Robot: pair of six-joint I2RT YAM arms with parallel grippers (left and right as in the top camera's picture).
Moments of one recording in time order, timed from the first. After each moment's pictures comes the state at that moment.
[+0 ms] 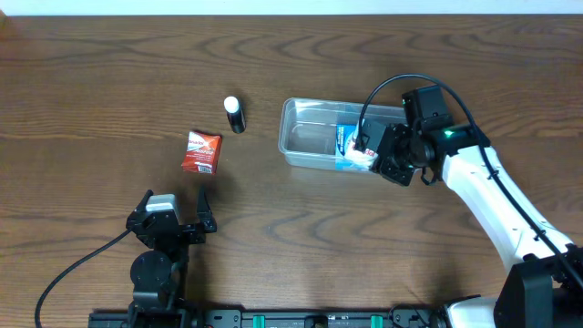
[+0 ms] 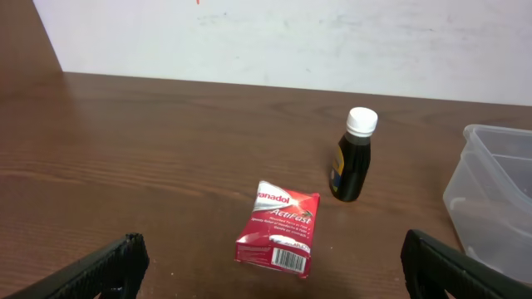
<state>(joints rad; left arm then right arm) -0.07 0.01 0.07 -0.24 -0.13 -0.08 0.24 1.55 1.08 -0.74 -0.26 -0.86</state>
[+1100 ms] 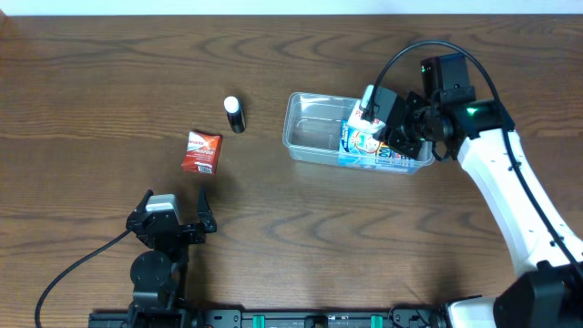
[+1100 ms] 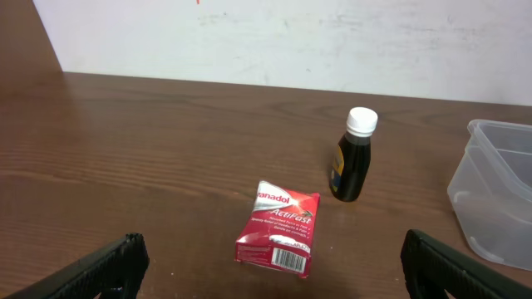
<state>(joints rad) -0.07 0.01 0.07 -0.24 -0.13 -0.08 0.20 1.57 1.31 -0.81 -0.32 -0.90</state>
